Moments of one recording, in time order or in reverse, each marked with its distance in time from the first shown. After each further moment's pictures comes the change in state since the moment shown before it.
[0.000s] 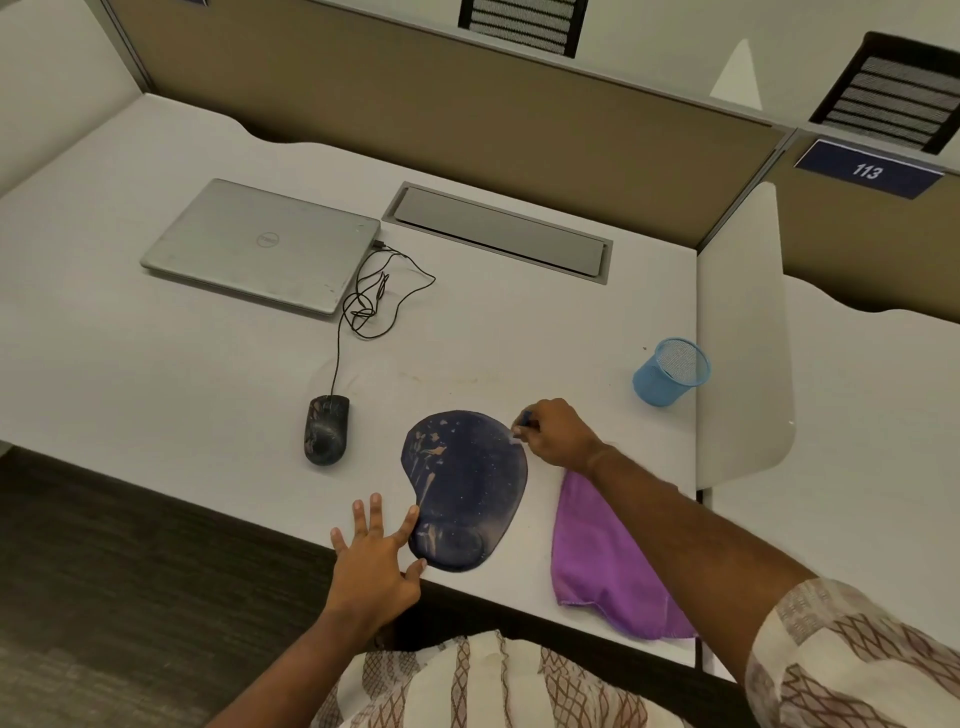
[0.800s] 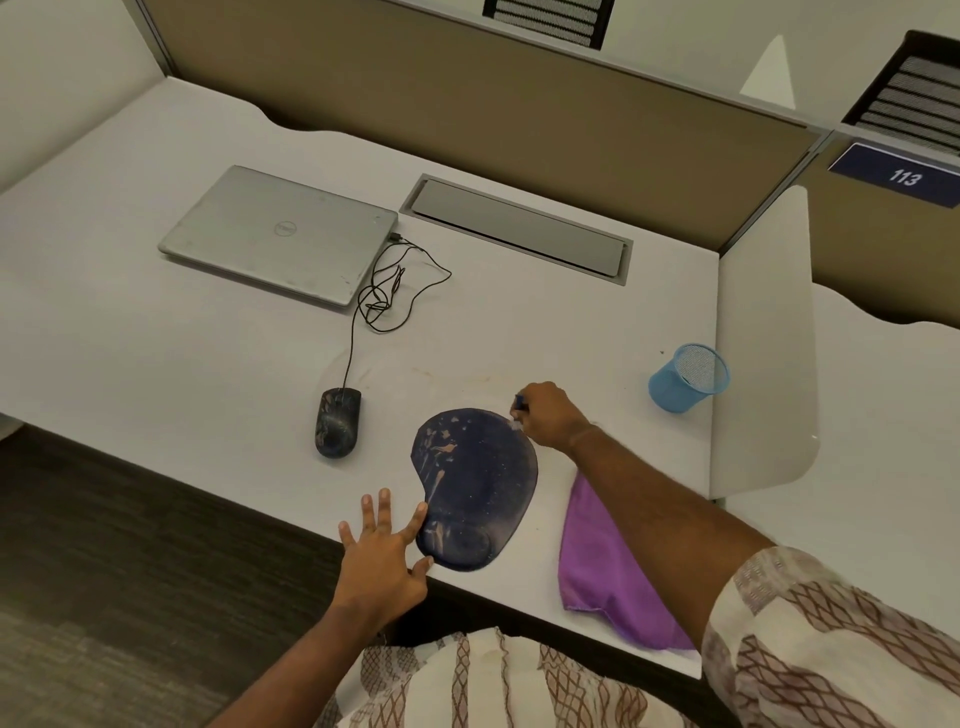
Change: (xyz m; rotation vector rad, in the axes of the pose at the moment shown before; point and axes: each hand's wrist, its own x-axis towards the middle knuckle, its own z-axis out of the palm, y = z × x) left_hand 0.000 -0.002 0.003 -0.010 -0.008 0.004; right_hand 0.037 -0.021 0.004 -0.089 -0.020 0.039
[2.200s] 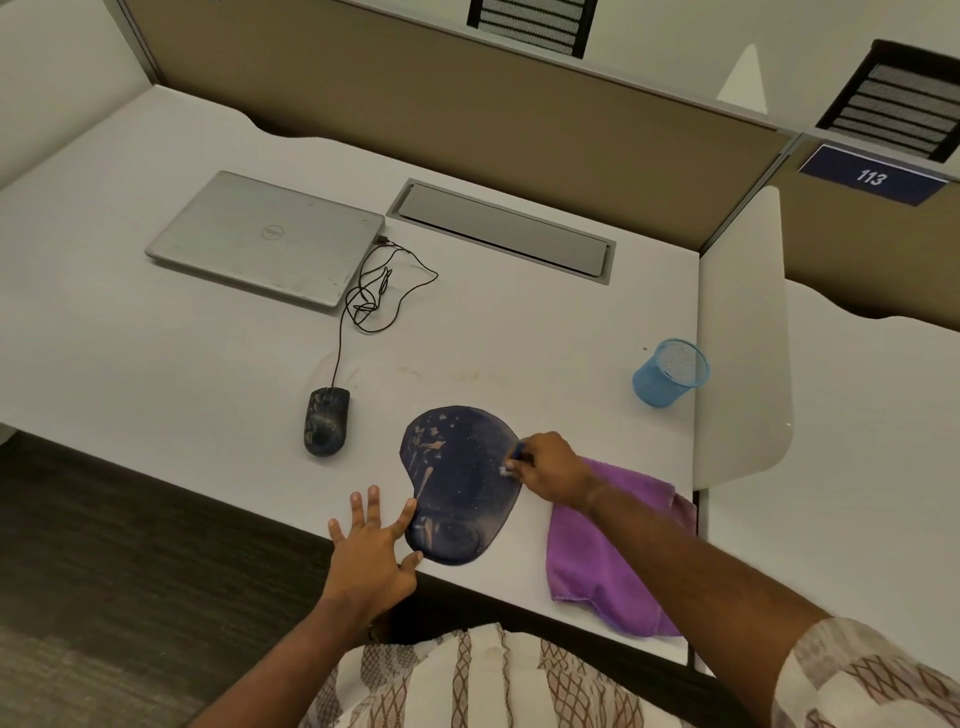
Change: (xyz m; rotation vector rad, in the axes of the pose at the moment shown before) left_hand 0.000 0.003 -0.002 0.012 0.006 -0.003; right_hand -0.075 0.027 0.027 0.116 -0.063 -0.061
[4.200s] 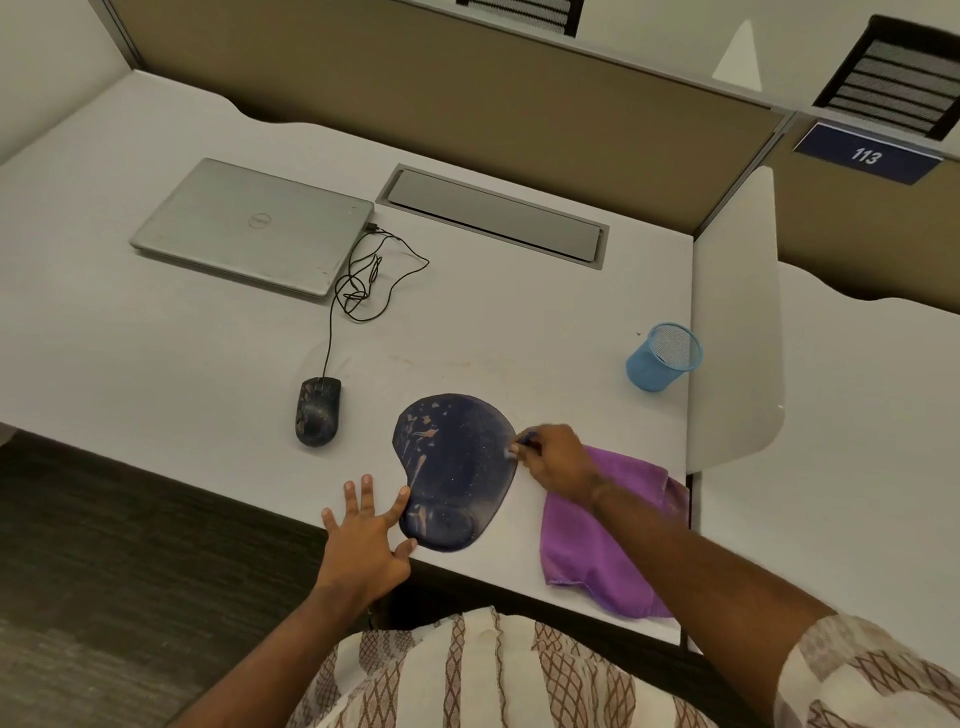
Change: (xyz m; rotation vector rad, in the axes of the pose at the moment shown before) left_hand 0.002 0.000 0.000 -0.045 0.015 -0.008; right_hand -0.022 0.006 -0.001 0.119 0.118 -0.008
